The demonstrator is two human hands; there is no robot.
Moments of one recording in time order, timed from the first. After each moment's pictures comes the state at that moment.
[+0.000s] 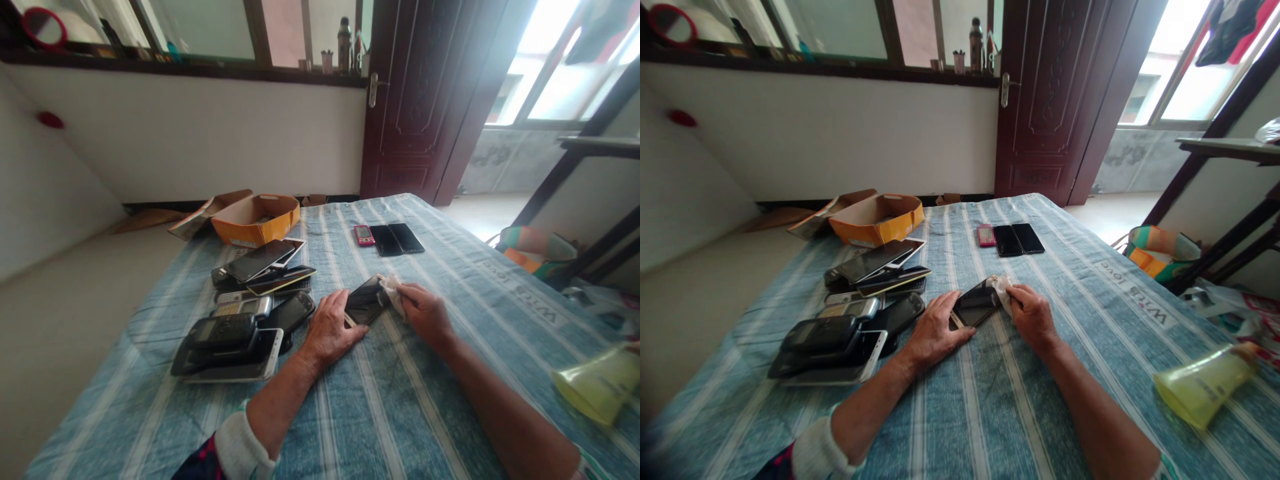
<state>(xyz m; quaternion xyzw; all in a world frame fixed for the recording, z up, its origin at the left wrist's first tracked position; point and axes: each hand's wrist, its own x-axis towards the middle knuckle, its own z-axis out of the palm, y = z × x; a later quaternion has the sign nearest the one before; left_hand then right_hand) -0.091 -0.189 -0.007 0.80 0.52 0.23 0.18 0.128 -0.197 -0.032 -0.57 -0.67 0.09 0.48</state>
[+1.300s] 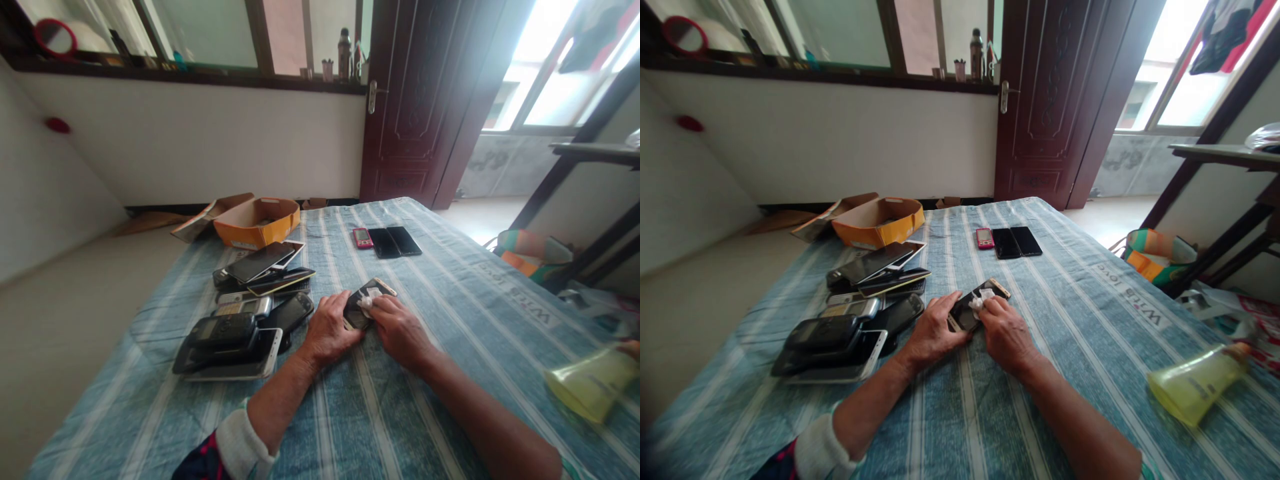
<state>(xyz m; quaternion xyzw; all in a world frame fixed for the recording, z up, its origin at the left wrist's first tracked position) -0.089 -0.186 -0.012 0.82 0.49 0.26 0.14 0.088 -0.220 -0.022 -0.47 -0.83 0.00 0.31</state>
